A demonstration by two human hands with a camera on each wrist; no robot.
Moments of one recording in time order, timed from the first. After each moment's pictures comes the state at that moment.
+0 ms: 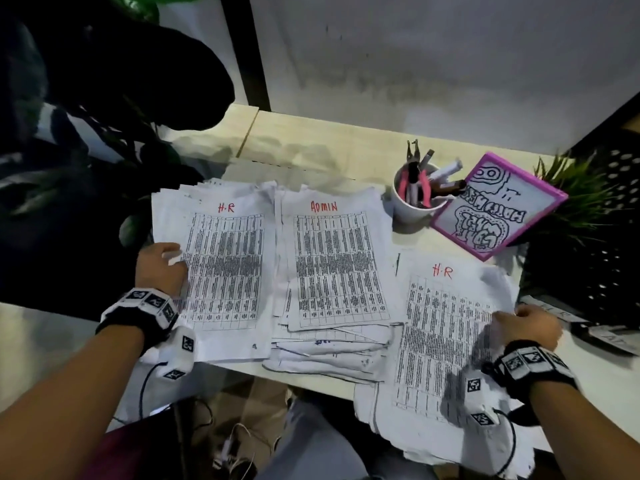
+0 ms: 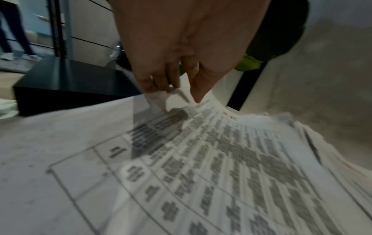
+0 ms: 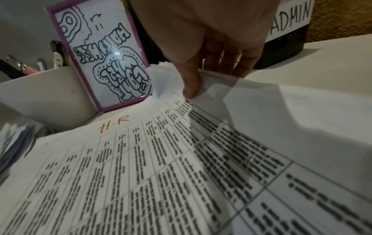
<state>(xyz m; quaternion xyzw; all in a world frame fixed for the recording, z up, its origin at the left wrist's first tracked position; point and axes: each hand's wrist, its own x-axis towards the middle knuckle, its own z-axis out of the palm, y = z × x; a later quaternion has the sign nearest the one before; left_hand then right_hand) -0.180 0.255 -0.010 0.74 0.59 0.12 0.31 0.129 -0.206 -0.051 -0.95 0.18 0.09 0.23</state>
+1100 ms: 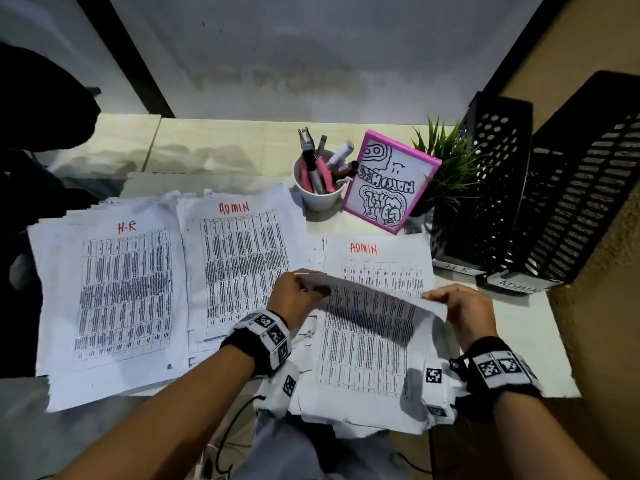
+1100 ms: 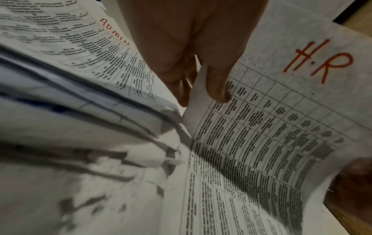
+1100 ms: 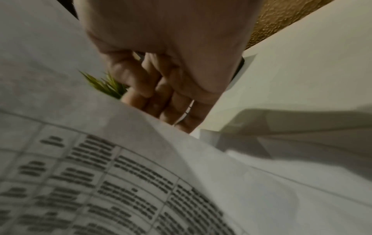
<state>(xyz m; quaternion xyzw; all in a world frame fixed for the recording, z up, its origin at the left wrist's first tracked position) -0.004 -0.018 -0.012 0.68 0.33 -0.02 0.66 0.105 -0.265 -0.010 -0.69 0.16 0.17 0.69</state>
